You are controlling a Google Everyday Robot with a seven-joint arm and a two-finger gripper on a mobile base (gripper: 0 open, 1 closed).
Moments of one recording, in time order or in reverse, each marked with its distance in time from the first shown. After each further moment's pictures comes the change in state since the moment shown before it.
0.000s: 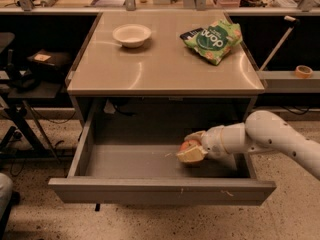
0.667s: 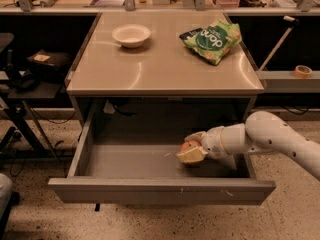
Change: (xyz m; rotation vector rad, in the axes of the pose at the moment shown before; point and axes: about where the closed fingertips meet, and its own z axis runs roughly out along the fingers) arm 0.002 0.001 0.003 -0.007 -0.002 0.005
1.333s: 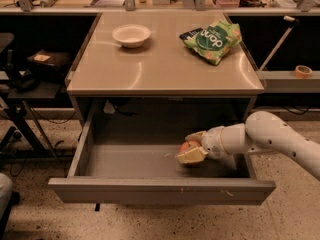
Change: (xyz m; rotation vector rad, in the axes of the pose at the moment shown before) arm 0.000 0.000 0.000 0.000 0.000 0.000
